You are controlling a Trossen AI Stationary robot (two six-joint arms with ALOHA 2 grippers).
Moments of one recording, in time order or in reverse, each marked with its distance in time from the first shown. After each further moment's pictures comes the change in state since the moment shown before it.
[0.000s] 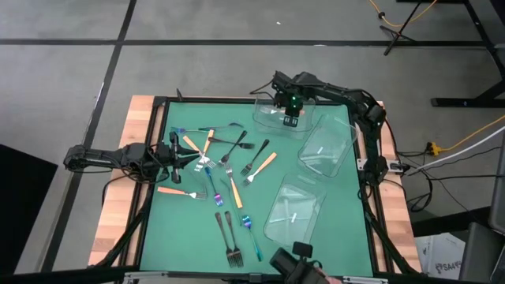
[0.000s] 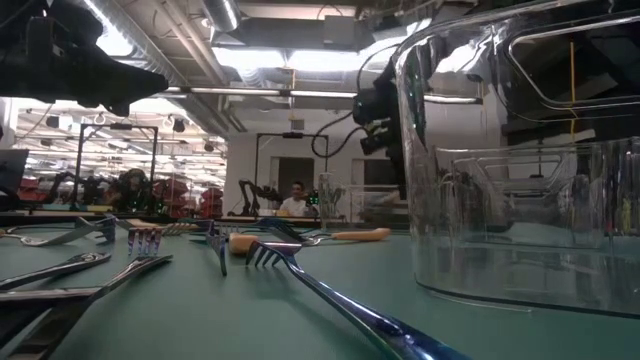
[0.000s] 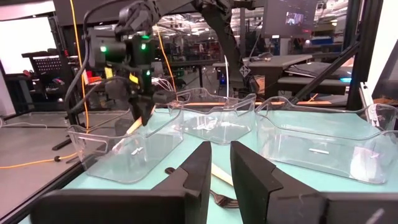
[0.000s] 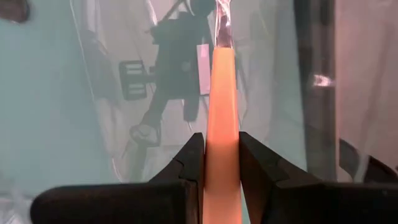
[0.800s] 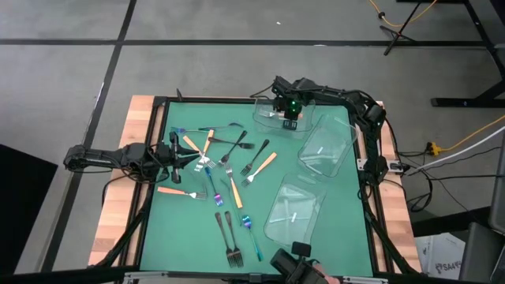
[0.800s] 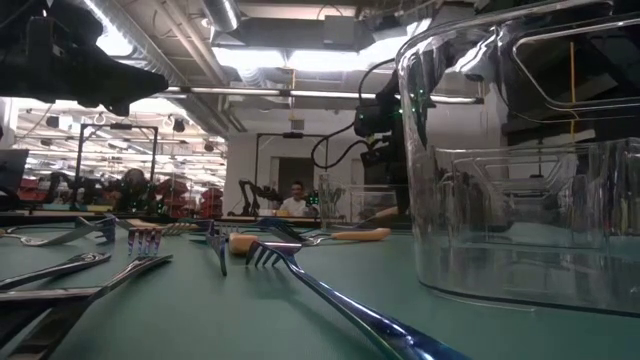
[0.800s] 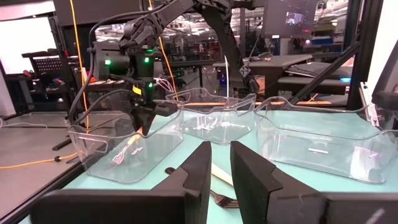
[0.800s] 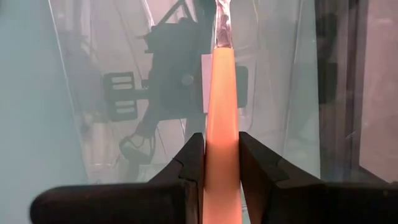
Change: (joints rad) left arm 0.000 0.000 0.000 0.000 0.000 0.001; right arm -0.002 0.000 -0.100 0.138 0.009 -0.031
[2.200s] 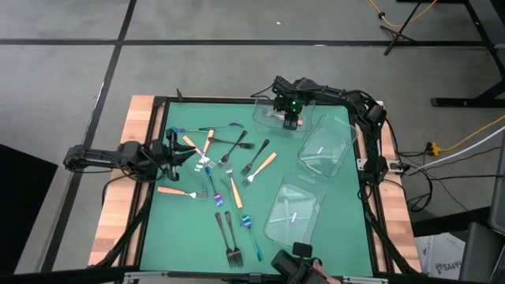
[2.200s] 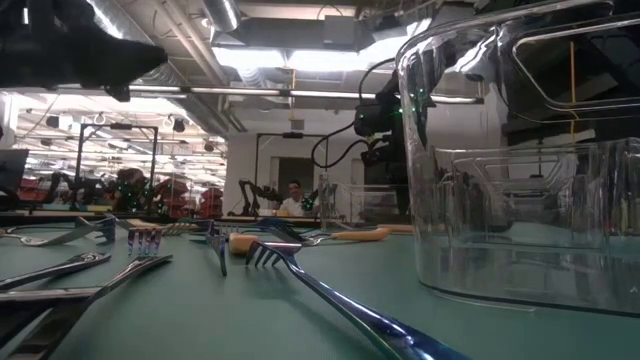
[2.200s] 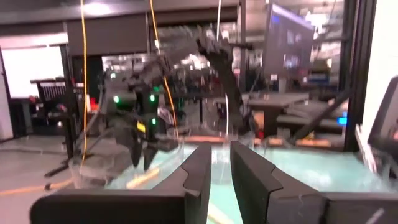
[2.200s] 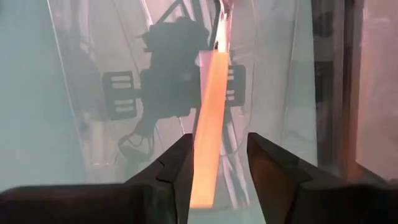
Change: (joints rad) left arm 0.000 0.000 0.000 0.178 0.000 0.000; right arm 0.000 -0.015 0.001 -0.019 0.011 0.003
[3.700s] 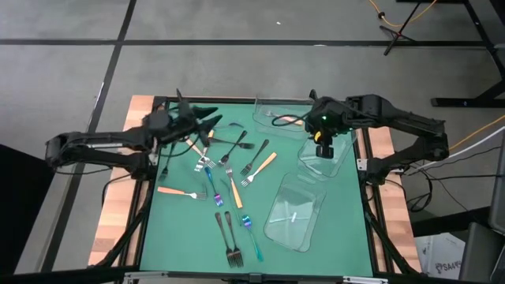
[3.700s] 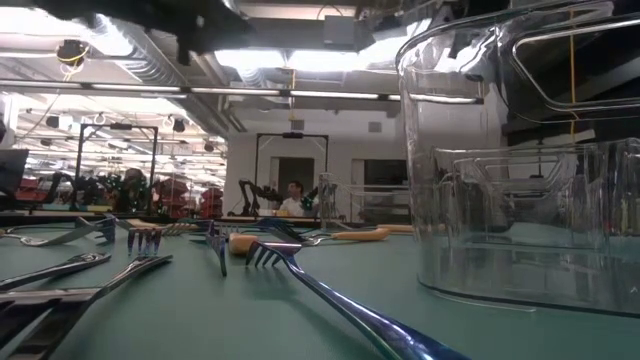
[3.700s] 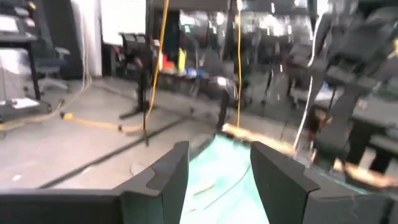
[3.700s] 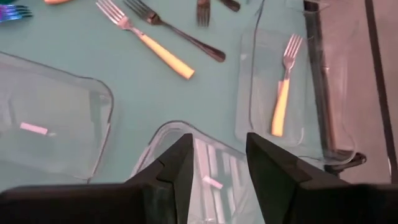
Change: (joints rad) left arm 0.330 0.897 0.601 0.055 -0.002 -0.189; right arm 0.495 -0.686 -0.005 -0.370 0.010 0.319
